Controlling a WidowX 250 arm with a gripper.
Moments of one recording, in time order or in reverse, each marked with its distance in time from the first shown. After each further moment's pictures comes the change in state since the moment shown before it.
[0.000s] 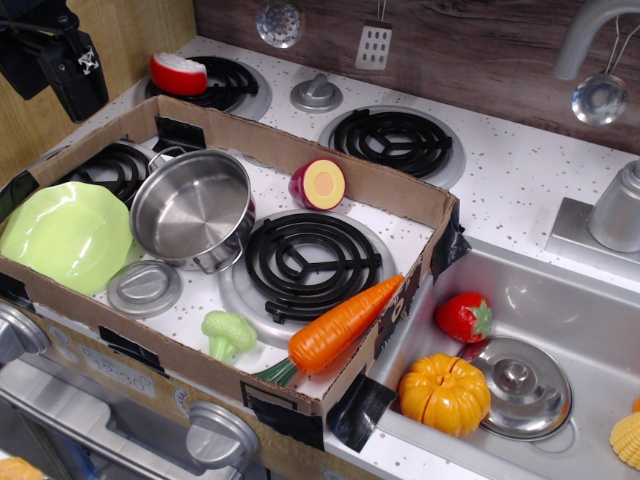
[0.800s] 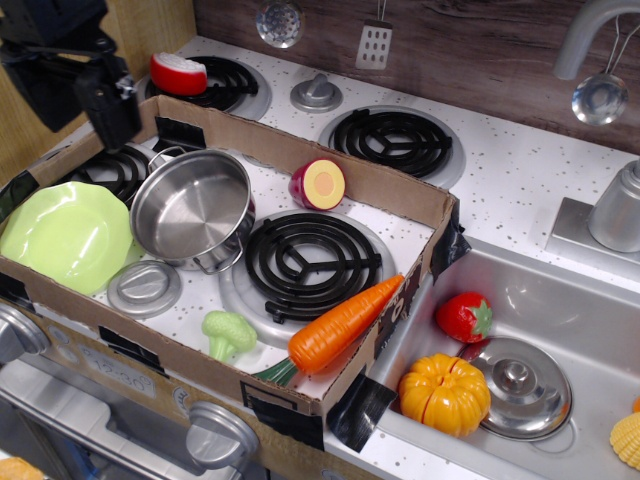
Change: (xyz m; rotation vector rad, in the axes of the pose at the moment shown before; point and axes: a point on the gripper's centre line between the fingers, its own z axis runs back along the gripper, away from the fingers) arm -0.008 -0.039 -0.004 -0.052 0.043 0.069
